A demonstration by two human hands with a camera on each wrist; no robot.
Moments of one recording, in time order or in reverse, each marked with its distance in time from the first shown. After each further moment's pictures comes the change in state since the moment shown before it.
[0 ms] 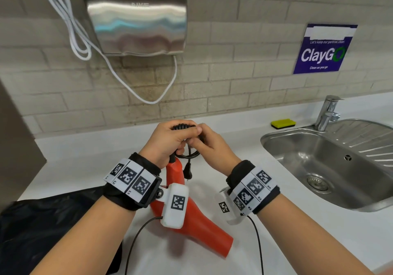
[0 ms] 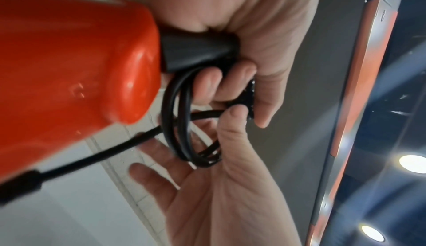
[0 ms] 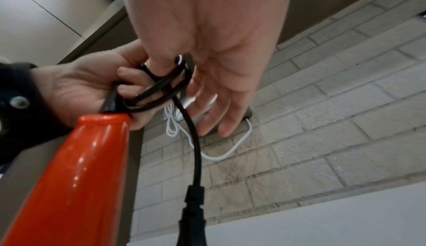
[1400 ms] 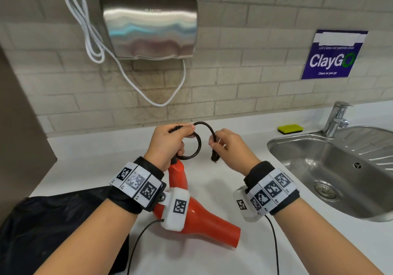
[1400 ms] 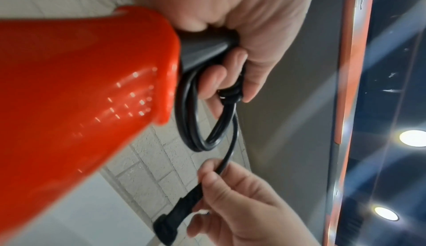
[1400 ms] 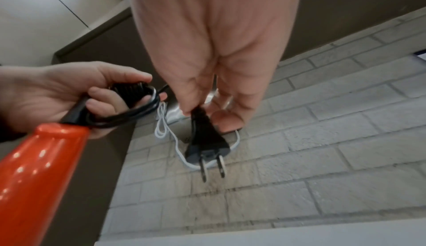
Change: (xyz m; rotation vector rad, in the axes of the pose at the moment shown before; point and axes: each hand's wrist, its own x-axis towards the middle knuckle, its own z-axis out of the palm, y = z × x) left_hand 0.002 -0.005 -0.011 0.011 0.212 0.005; right_hand -0.001 0.002 -0.026 -0.387 0.026 0.076
